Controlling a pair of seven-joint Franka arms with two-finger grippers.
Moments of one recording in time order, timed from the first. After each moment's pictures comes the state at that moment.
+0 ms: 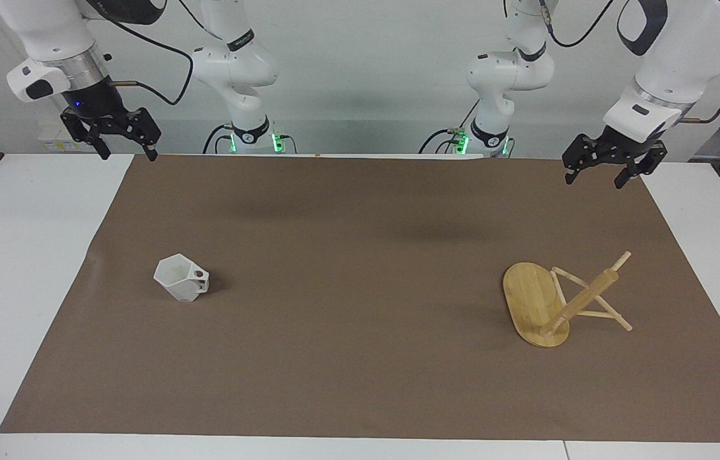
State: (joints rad) left arm -0.03 0.01 -0.05 -1.55 -0.01 1.55 0.08; right arm -0.07 -0.16 -0.09 -1.74 0.02 1.64 -0.08
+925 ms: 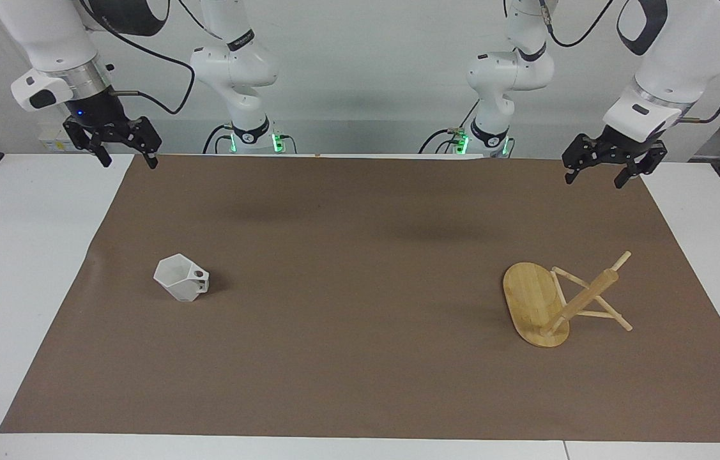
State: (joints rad) left arm -0.03 0.01 -0.05 -1.55 -0.01 1.55 0.08; right arm -0.07 -0.16 -0.09 -1.87 0.02 1.81 -0.08
